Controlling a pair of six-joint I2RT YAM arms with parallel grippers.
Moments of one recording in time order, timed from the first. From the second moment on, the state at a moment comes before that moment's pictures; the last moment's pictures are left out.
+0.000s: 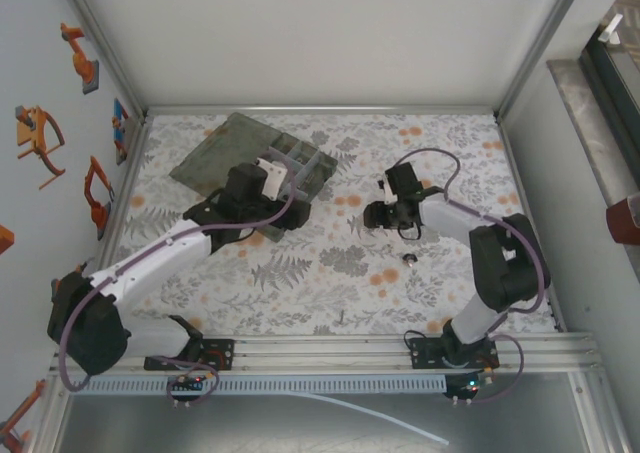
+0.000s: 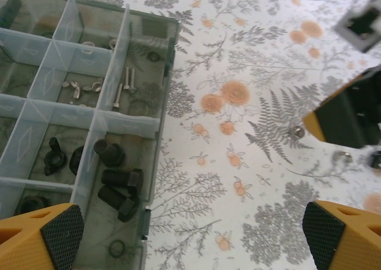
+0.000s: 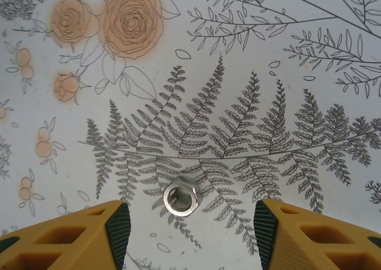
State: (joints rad) left arm -0.69 1.27 0.93 -0.32 0.03 -0.20; right arm 0.39 1.66 0.95 -0.42 -0.17 0.32
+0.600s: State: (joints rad) left arm -0.69 1.21 0.87 -0.35 0.05 -0.23; right arm 0.48 1.80 1.09 -0.54 -0.01 0.32
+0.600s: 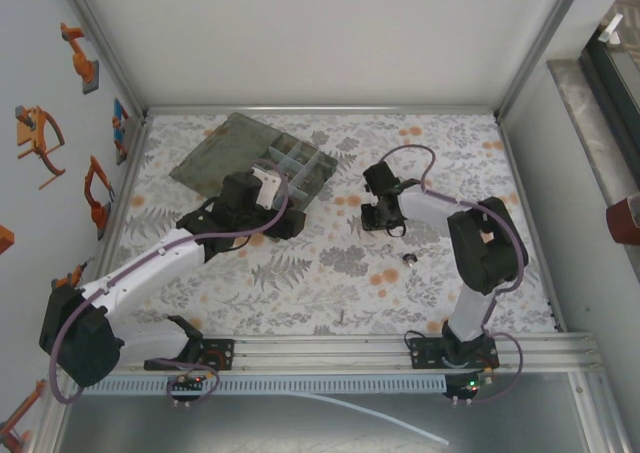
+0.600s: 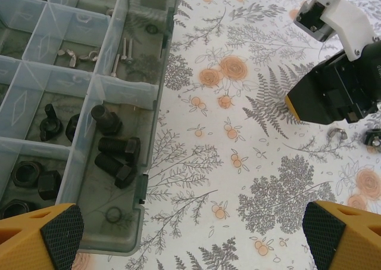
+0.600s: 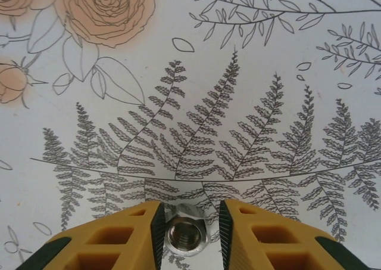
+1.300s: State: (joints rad) left arm -0.69 1.18 0.85 -0.35 0.05 -0.23; right arm 0.51 1.81 1.09 -0.60 0.04 0.32
